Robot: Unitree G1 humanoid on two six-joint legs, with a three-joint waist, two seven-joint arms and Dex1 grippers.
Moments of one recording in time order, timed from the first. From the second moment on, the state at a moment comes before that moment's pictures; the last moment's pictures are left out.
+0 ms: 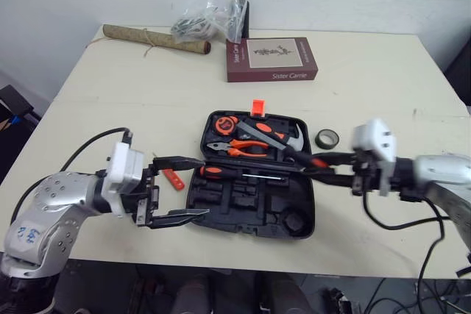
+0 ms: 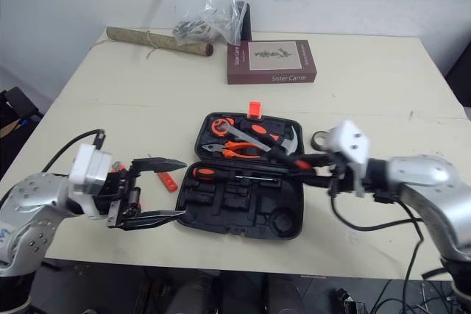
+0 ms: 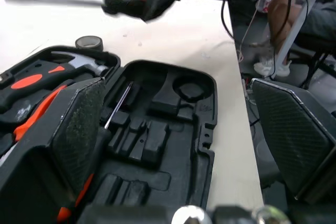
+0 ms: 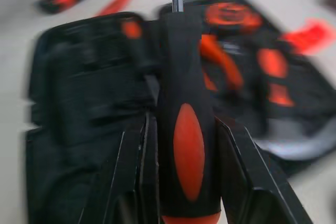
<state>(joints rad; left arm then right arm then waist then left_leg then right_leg) -0.09 0.77 0.23 -0.47 -0.73 0.38 -1.12 -0.40 -0.98 0.04 -0.47 0.65 0.75 0.96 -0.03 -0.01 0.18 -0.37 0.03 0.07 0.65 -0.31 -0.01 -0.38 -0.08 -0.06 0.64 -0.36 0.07</state>
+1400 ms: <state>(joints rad) 0.08 0.77 0.31 -0.50 -0.66 0.33 -1.05 -0.57 -0.92 0.38 -0.43 0.30 0.97 1.05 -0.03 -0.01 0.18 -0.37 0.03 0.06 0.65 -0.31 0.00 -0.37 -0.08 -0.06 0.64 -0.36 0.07</state>
